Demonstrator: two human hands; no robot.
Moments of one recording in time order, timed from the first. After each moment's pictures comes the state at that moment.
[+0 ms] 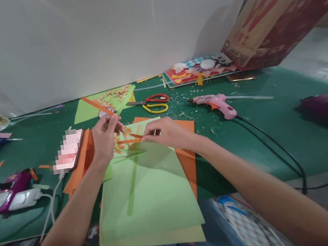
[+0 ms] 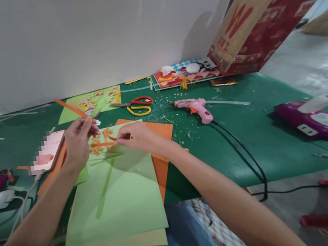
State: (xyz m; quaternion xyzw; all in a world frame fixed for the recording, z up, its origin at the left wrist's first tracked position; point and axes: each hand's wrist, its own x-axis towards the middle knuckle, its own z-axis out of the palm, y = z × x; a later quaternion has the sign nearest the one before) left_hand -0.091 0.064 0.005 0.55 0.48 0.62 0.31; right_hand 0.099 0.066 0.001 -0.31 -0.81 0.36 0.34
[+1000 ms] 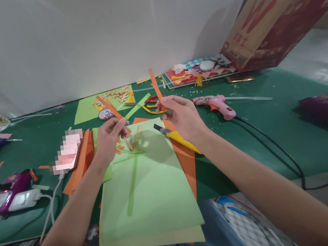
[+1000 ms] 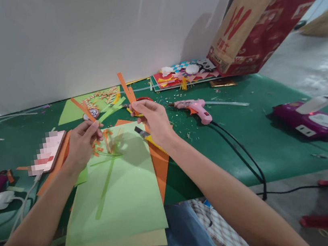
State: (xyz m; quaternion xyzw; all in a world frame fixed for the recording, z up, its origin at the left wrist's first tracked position) left_hand -0.089 0.057 0.010 0.56 0.46 0.55 0.41; right_hand 0.108 0.076 0.010 -0.34 -0.43 0.56 0.62
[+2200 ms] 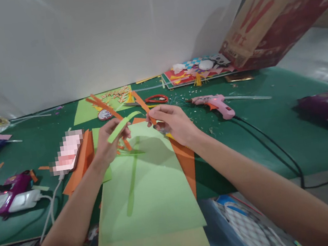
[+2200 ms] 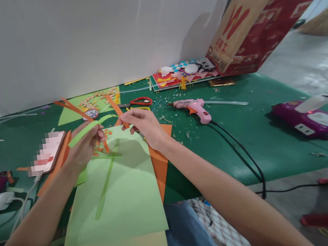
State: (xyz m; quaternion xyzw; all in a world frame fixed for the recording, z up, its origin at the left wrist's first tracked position) left_hand -0.087 0.054 0.010 0.56 0.43 0.54 0.45; right_hand 0.100 0.068 0.010 -0.32 -0.48 0.62 0.53
